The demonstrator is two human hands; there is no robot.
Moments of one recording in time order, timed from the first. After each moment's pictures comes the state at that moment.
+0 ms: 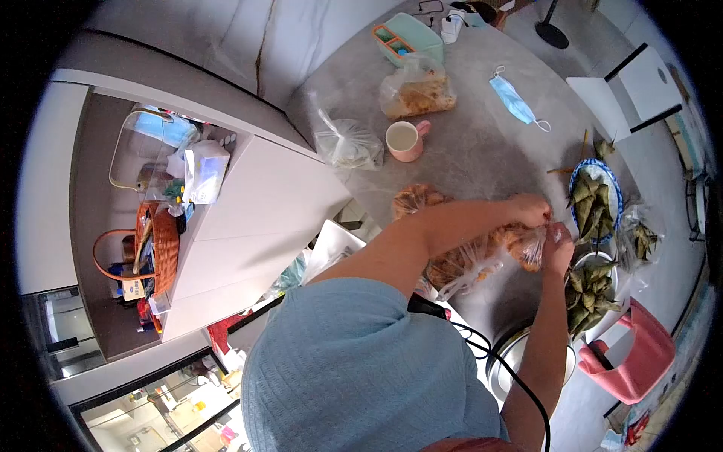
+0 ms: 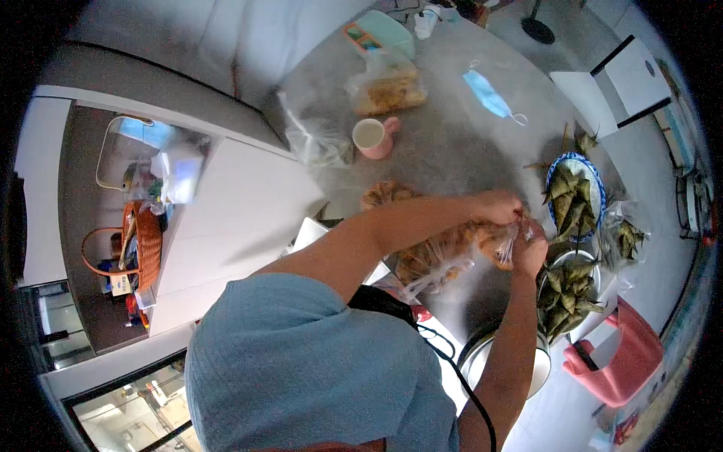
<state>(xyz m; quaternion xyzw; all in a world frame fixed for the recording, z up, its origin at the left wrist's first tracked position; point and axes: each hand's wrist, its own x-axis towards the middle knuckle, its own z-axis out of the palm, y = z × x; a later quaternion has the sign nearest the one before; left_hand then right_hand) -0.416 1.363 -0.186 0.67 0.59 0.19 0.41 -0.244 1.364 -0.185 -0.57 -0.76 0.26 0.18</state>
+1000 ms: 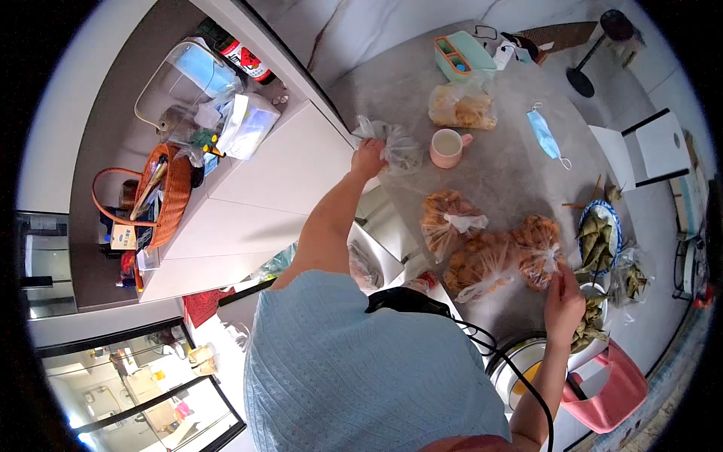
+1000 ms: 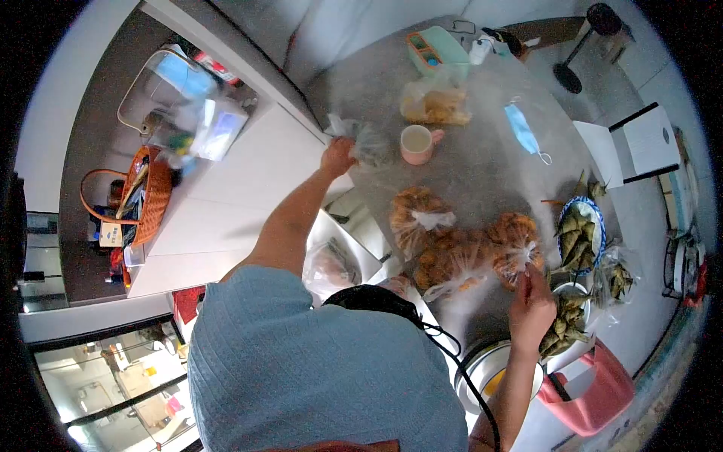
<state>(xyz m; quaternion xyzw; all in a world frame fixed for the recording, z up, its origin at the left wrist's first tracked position) -0.761 1.056 -0.236 0.39 0.92 0.08 0.04 -0.283 1.243 0.010 -0.41 -0.88 0.18 0.16</state>
